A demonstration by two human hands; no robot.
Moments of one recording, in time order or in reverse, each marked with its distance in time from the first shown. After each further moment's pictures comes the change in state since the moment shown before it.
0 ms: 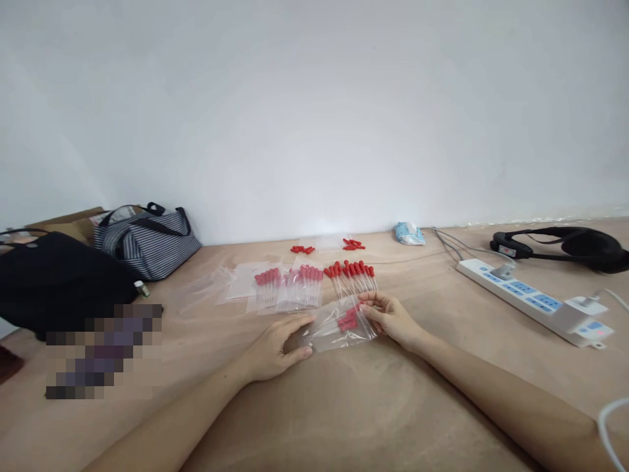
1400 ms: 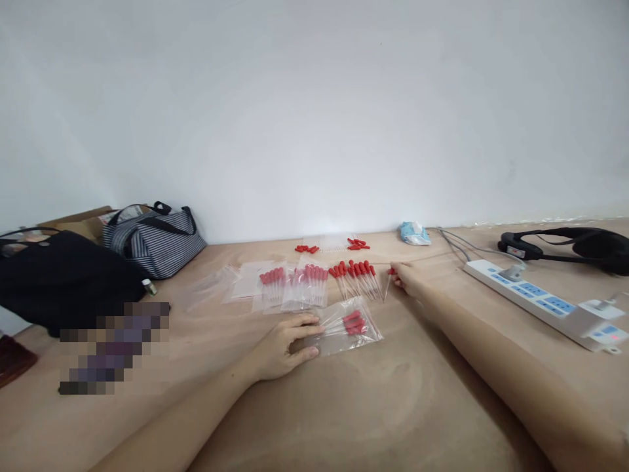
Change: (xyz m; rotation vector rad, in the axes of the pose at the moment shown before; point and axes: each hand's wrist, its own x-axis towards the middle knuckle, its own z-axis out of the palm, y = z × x) left_hand 0.003 0.000 0.002 -0.045 -0.009 0.078; right_hand 0.103 0.000 -0.073 -0.180 0.502 0.086
